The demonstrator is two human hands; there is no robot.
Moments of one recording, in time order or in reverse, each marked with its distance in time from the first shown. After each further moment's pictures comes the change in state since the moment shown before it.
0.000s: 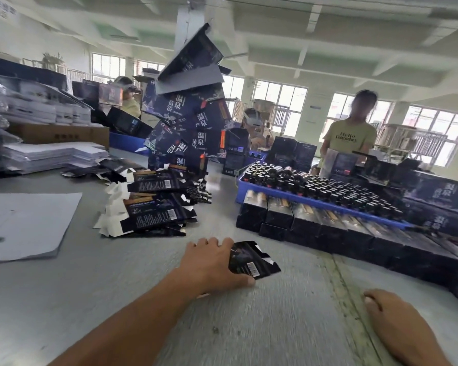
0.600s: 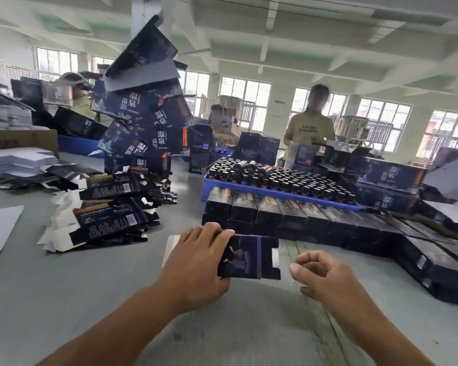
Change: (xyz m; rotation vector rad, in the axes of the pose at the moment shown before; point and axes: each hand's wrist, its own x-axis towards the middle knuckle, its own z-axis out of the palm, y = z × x) left_hand -0.021 0.040 -0.005 -0.033 0.489 0.417; right_hand -0.051 -0.075 -0.043 0.854 -0.078 -0.031
